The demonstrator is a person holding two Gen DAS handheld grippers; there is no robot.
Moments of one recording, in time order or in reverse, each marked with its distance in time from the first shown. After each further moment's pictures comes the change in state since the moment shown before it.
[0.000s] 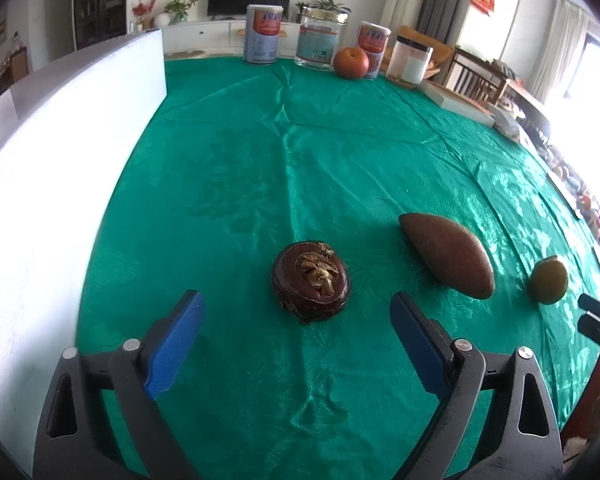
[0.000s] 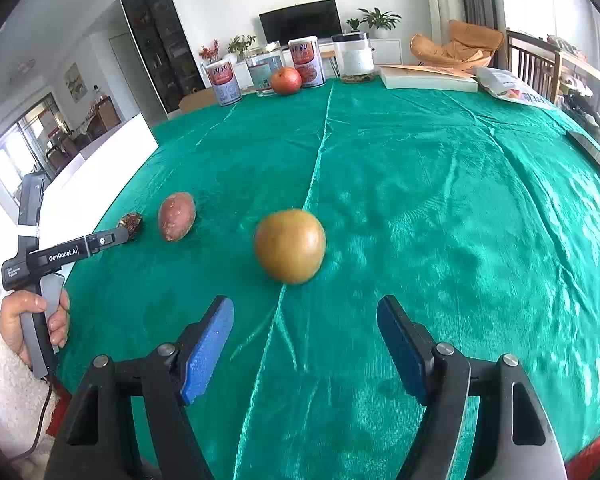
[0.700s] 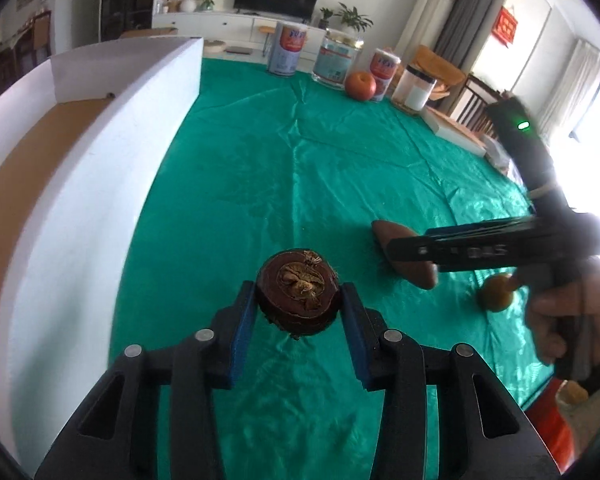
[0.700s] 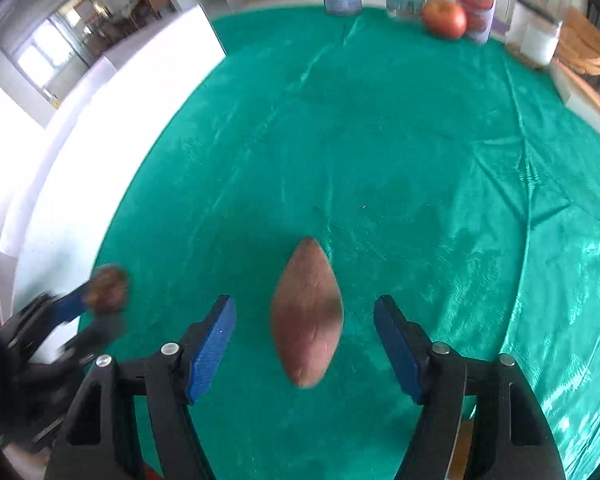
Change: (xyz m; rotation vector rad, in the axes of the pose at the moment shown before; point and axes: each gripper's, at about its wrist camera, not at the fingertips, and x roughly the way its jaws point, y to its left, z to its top) left arm -0.083 0.013 -0.010 -0.160 -0.010 -0.052; right arm 0.160 0.144 0.117 -0.246 0.513 0.107
